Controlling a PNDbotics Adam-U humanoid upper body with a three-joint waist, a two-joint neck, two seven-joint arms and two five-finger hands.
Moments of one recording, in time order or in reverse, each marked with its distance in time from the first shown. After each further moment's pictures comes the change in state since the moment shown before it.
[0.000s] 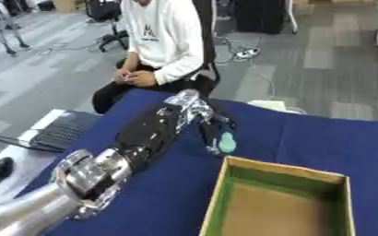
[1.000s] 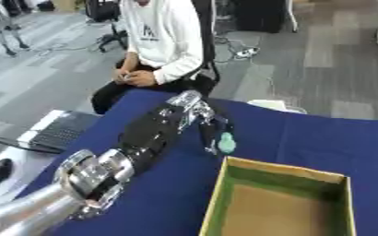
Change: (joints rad) left arm -0.012 0.000 0.016 0.021 -0.050 0.014 0.005; right arm -0.009 0.000 -0.001 0.000 -0.024 -0.012 0.013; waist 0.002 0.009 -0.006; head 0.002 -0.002
